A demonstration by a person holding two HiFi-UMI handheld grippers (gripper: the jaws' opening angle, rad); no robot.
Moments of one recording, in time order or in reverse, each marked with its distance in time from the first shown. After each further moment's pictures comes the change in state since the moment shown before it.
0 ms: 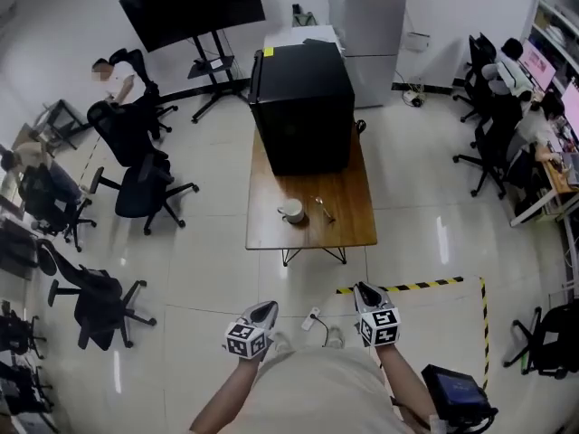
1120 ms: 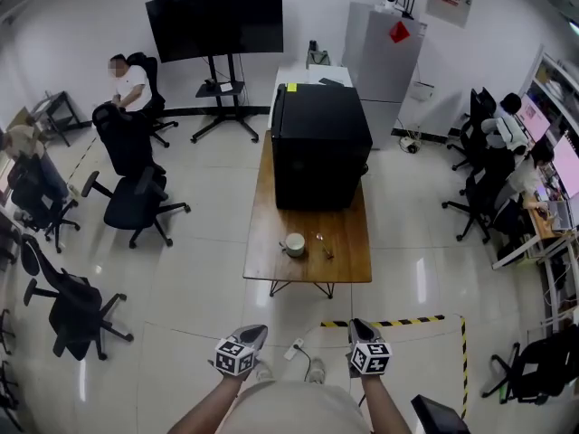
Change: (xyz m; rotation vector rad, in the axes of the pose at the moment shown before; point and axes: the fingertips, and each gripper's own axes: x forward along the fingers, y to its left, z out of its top) left arm -0.030 0.071 0.004 0.010 0.019 -0.071; right arm 0.027 0.041 -0.015 0.109 0.024 -0.098
